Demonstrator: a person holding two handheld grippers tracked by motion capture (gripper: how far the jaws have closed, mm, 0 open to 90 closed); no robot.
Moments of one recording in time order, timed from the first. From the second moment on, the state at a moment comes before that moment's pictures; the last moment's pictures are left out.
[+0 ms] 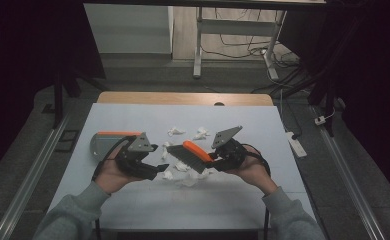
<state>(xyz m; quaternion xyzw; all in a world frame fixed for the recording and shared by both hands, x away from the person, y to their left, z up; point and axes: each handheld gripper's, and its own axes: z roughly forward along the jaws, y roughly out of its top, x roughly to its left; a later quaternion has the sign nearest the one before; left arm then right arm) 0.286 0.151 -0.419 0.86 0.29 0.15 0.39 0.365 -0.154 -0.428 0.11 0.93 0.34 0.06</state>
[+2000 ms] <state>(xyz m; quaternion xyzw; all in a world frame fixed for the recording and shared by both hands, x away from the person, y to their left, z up) 0.245 0.218 -0.484 0.80 0.39 0.15 0.43 0.462 -0.201 -0.410 0.30 0.90 0.25 0.21</state>
